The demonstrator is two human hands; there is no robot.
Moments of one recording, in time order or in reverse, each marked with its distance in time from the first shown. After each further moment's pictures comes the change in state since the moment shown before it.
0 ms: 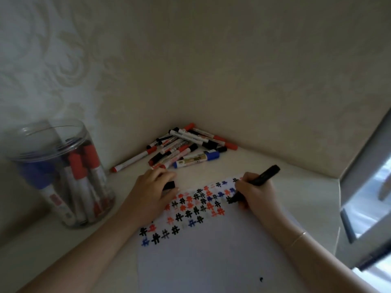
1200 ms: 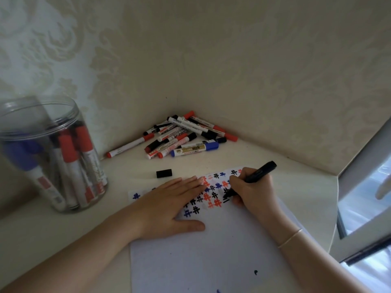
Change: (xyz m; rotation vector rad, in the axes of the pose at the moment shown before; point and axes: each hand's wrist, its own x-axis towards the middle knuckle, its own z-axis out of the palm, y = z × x) left_hand -0.016 0.049 -0.009 -0.048 -0.523 0.244; right_hand -0.004 0.004 0.003 -0.096 0.025 -0.078
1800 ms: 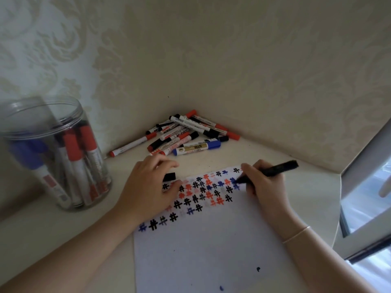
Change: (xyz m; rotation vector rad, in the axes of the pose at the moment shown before) left_hand -0.003 -0.020 -0.005 0.021 0.655 -0.236; right_hand 0.003 -0.003 -0.009 0.297 0.076 0.008
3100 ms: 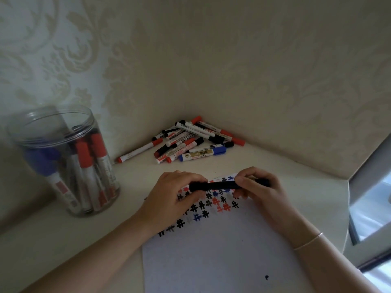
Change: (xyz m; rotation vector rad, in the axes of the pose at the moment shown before) left_hand -0.001 0.019 0.002 -0.441 0.011 0.122; right_hand -0.010 -0.015 -0.003 0.139 -0.486 -0.036
